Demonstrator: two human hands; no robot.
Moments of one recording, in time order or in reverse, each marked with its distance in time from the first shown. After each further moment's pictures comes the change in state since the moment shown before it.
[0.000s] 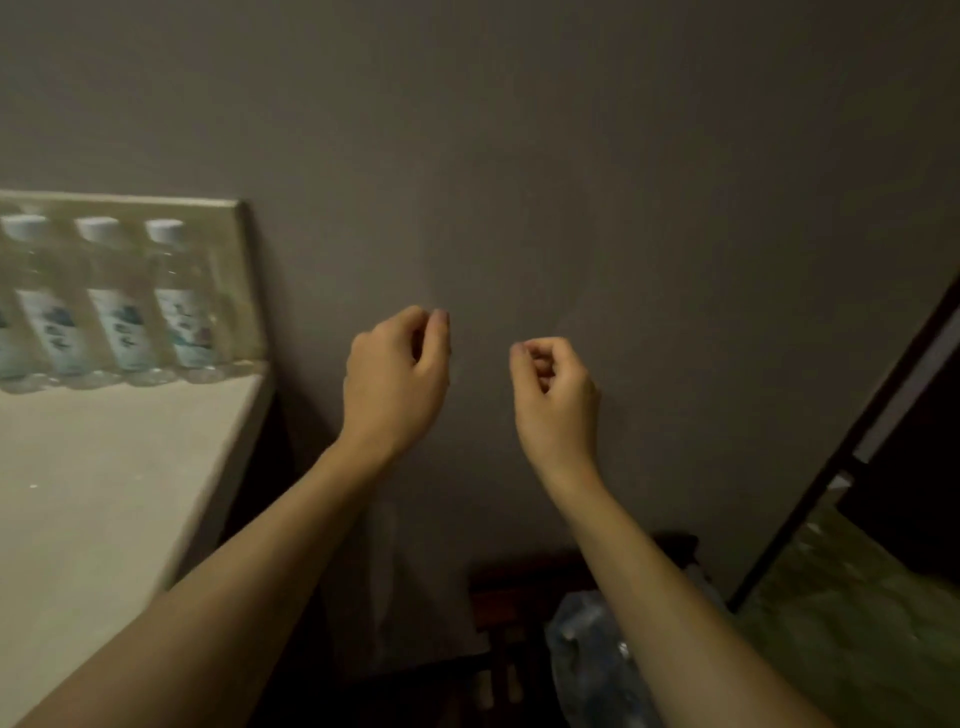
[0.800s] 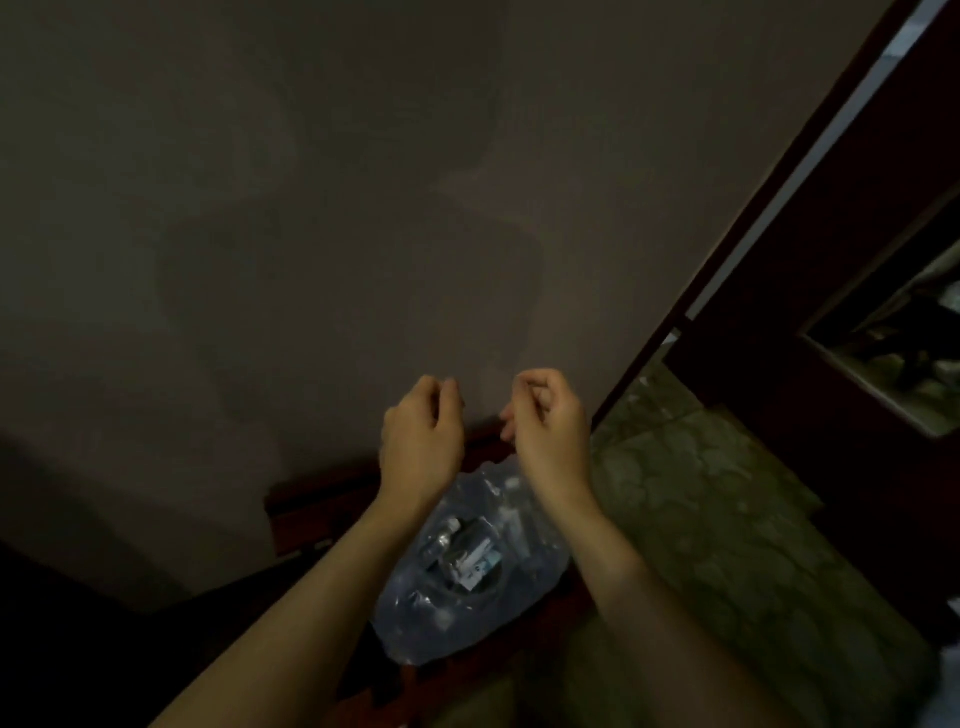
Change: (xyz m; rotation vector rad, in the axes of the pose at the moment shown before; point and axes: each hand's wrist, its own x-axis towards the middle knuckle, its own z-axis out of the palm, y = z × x) left_hand -0.120 0.019 0.353 -0.244 -0.420 -0.462; right_hand 0.048 0.256 -0.207 -0.150 -0.016 0.395
